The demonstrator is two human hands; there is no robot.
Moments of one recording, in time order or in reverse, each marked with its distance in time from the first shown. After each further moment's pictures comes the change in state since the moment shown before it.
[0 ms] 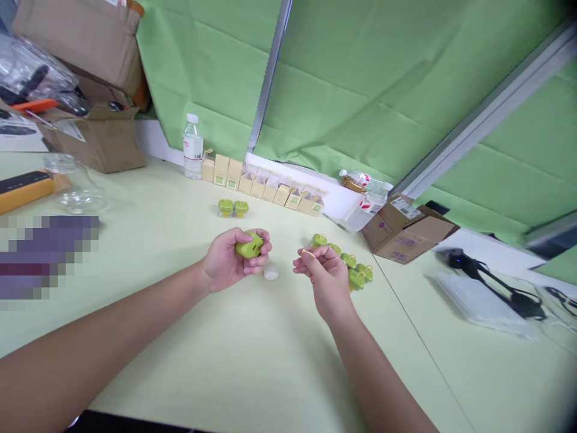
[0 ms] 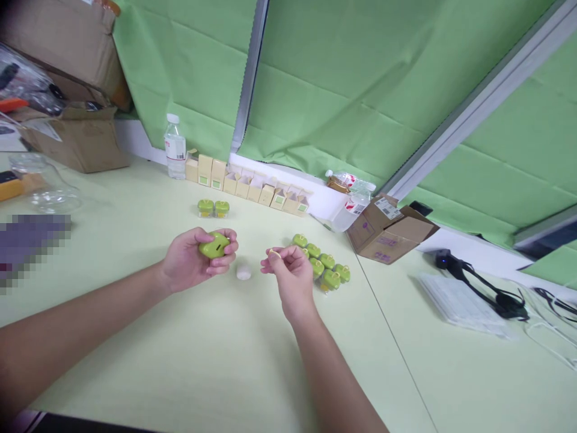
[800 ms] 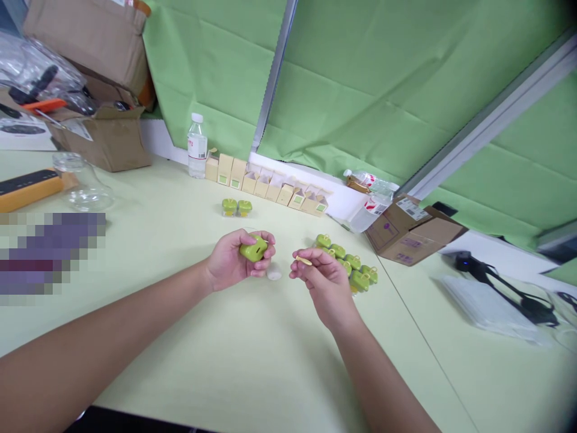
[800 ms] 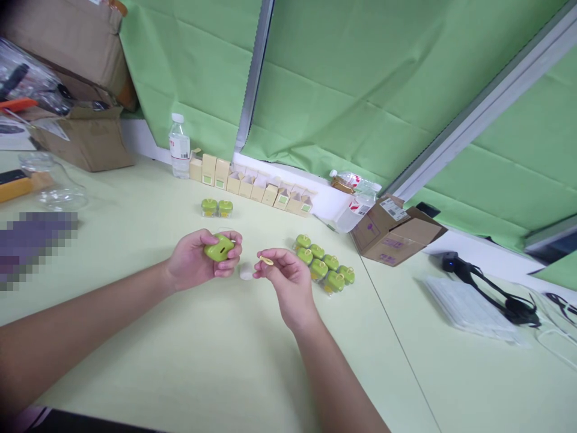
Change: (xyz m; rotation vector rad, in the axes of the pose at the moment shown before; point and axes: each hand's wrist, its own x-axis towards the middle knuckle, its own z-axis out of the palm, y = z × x) left_hand 0.003 -0.002 -0.004 0.056 -0.036 -0.021; right_hand -0.008 -0.001 0.002 0.035 -0.223 0.021
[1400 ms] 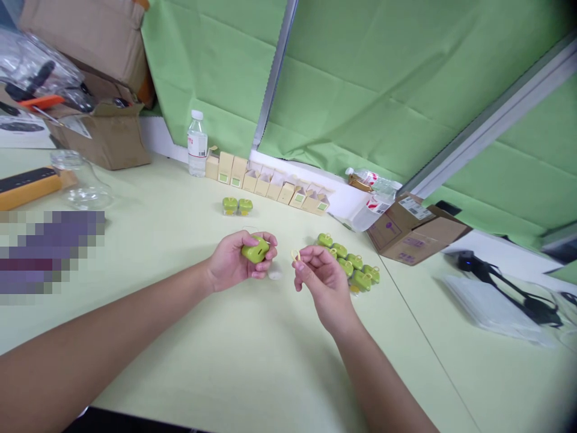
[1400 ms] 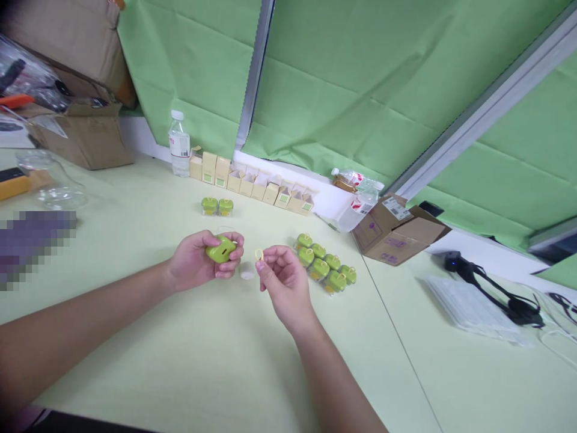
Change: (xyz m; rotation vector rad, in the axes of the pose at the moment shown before) left_hand 0.002 -0.002 -0.002 0.012 0.010 -0.031; right_hand -0.004 -0.004 0.008 -0.150 -0.007 -0.056
